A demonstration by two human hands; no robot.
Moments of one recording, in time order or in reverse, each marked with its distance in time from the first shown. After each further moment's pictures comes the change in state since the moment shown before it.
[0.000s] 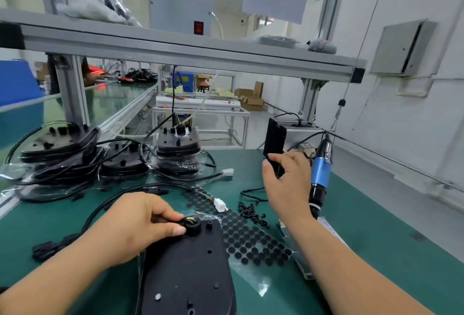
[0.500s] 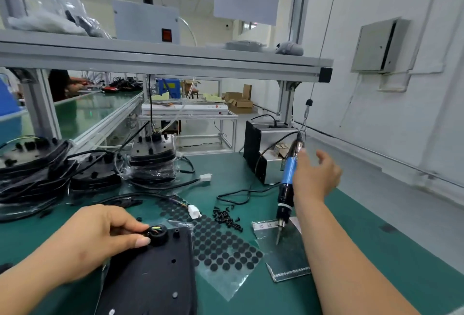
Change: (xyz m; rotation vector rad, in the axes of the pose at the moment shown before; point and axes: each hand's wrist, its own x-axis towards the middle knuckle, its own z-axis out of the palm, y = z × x) left_hand 0.001 -0.005 -0.004 0.104 -0.028 -0.026; right_hand 0.051 0.064 -0.050 0.100 0.368 0.647
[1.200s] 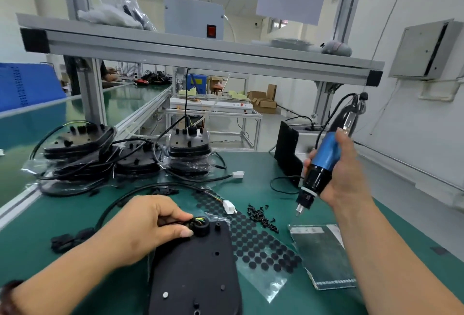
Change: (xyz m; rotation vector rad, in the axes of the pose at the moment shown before) left_hand -0.003 -0.002 0.007 -0.095 0.033 0.115; right_hand -0.032 -0.044 -0.006 0.795 -0.714 0.335
